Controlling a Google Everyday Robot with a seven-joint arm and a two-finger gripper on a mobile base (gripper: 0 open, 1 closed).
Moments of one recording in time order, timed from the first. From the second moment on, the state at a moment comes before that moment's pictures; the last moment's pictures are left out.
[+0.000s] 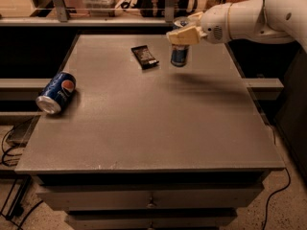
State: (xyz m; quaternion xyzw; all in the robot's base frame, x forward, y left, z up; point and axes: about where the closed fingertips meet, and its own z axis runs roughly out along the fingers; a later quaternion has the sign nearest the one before) arm 0.695 -0.069 0.972 -0.47 0.67 0.26 0.52
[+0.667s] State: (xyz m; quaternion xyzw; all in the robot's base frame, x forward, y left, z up) arm 0.745 -0.031 0.966 -0.45 0.68 0.24 0.53
